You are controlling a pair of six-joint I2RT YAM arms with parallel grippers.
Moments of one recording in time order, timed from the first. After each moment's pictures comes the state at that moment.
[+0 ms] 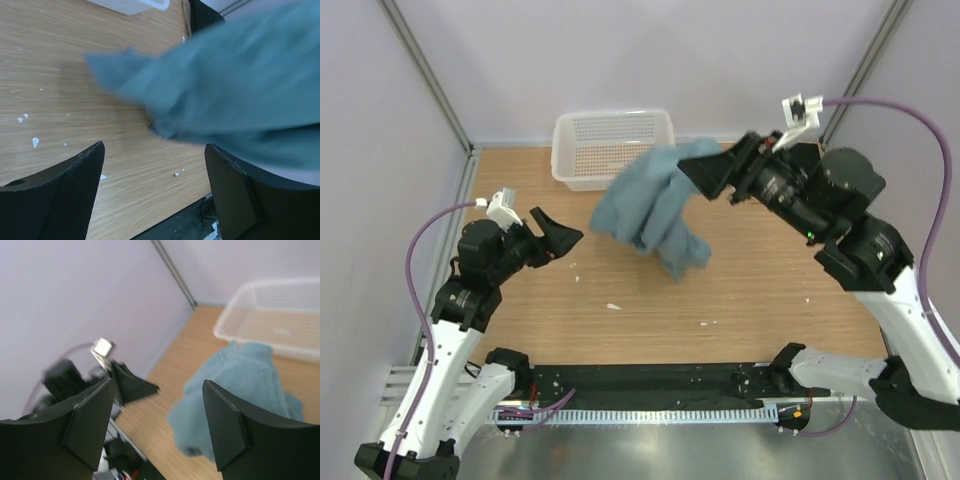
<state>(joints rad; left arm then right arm) -0.25 0.72 0.83 -0.46 0.27 -0.71 0.75 1.17 1.74 -0.47 -0.02 0.59</state>
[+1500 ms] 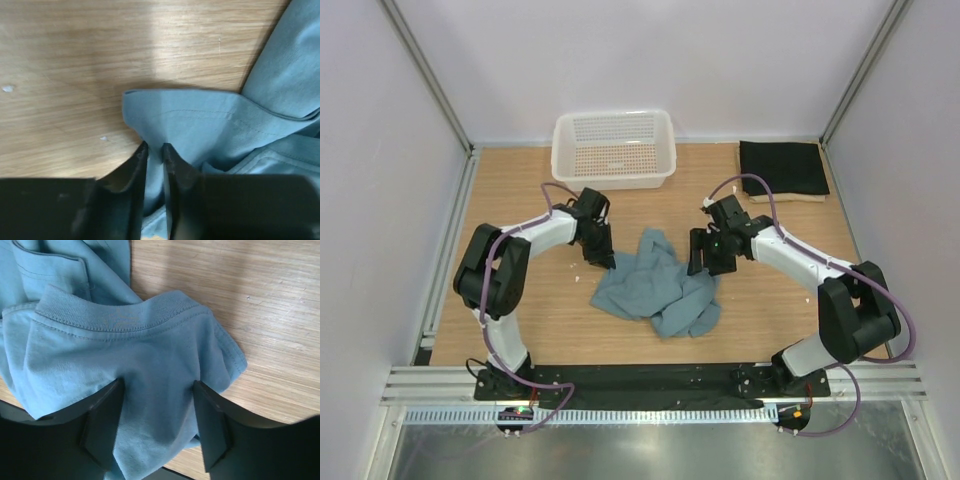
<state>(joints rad) -0.45 1.85 1.16 -0.53 0.20 -0.55 0.44 1.49 0.96 -0.59 -0.18 0.40</state>
